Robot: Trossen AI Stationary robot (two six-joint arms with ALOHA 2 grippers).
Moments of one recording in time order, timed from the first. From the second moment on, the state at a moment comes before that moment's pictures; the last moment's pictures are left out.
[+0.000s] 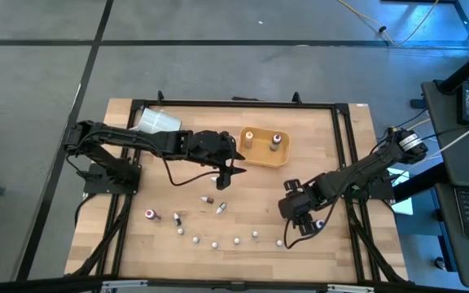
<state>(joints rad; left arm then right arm) 0.00 1.50 1.20 -0.21 -0.03 -0.14 0.46 1.50 1.06 -0.87 -0.02 0.20</state>
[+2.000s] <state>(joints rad) 0.00 1.50 1.20 -0.22 -0.05 -0.14 0.45 1.56 1.19 -1.04 0.06 0.23</state>
